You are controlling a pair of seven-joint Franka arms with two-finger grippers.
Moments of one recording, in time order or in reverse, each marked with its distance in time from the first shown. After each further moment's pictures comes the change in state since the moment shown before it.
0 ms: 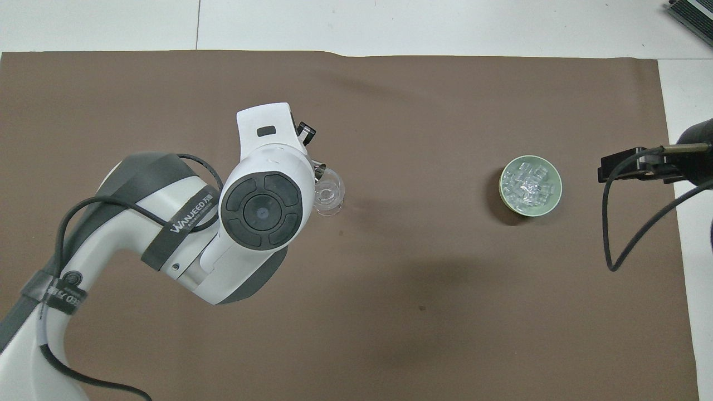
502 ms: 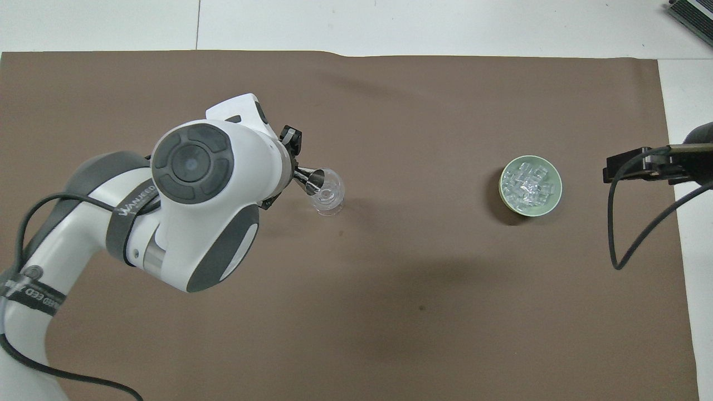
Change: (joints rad) left arm 0.054 -0.012 0.022 0.017 -0.351 -0.092 0.134; right arm -0.014 -0.001 0.000 -0.006 0.000 0.000 0.000
